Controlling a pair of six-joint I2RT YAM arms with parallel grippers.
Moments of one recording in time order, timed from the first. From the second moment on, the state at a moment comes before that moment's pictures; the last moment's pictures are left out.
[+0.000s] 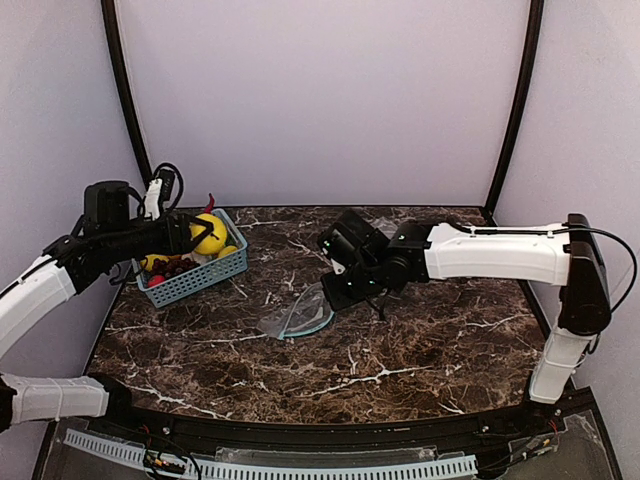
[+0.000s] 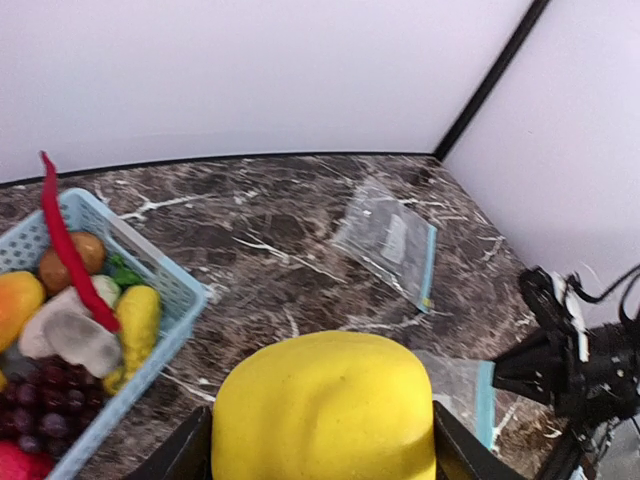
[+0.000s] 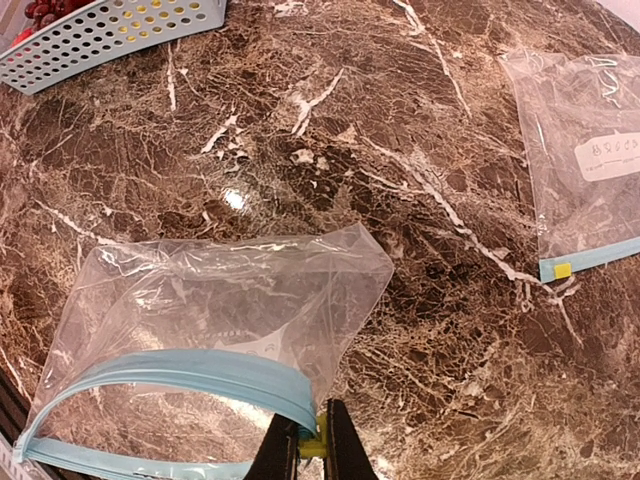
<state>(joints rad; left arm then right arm) -0.28 1.01 0.92 -0.31 0.29 -0.26 1.06 1.79 1.44 -0.63 0.22 0.49</state>
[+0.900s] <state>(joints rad) -0.98 1.28 0.84 0.00 0.18 -0.48 1.05 1.79 1.46 -0.68 0.20 0.48</state>
